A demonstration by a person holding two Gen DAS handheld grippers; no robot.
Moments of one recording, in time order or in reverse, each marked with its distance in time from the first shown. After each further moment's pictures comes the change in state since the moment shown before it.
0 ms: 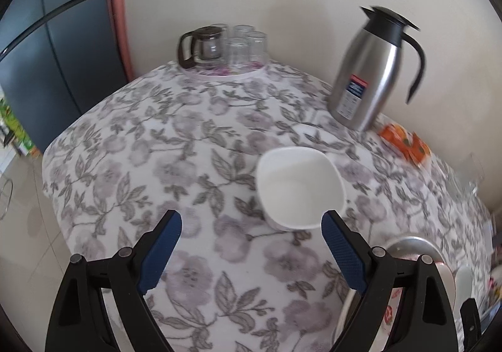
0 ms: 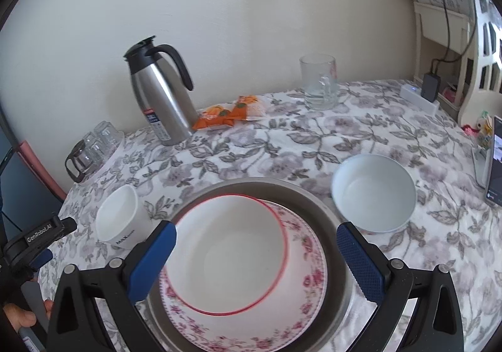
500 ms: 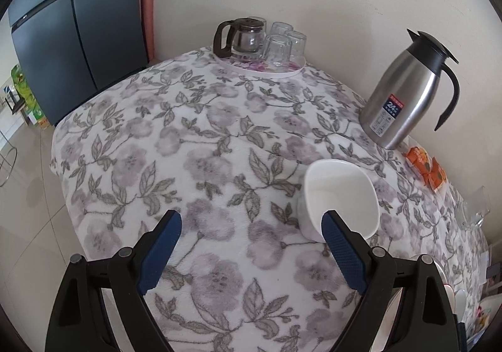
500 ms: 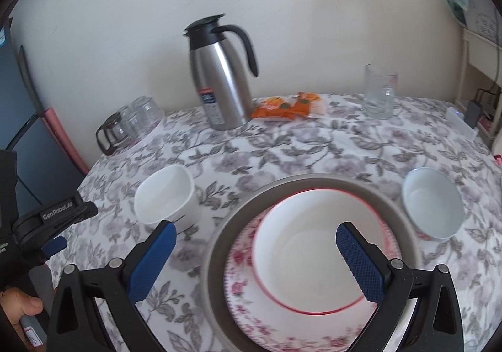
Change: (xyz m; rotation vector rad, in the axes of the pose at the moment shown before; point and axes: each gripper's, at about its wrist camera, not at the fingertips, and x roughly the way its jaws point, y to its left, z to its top) left arm 0.009 0.046 0.008 -0.123 0.030 0.025; right arm 0.011 0.076 -0.015 -0.130 0.028 0.108
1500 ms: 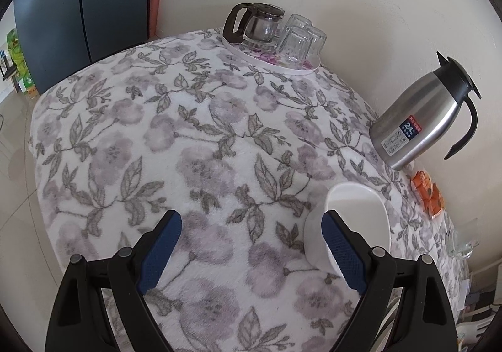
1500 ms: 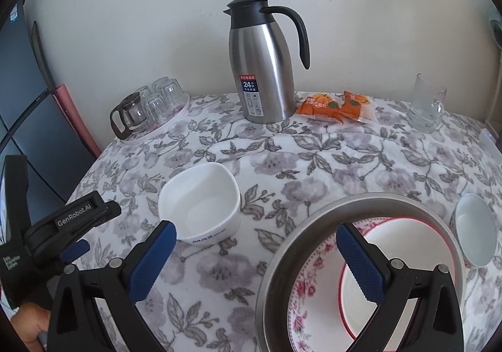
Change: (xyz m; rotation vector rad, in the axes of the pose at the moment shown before) left arm 0.050 0.027 0.021 -0.125 0.049 -0.085; right arm 0.050 0.057 0.021 -0.085 0.052 0.032
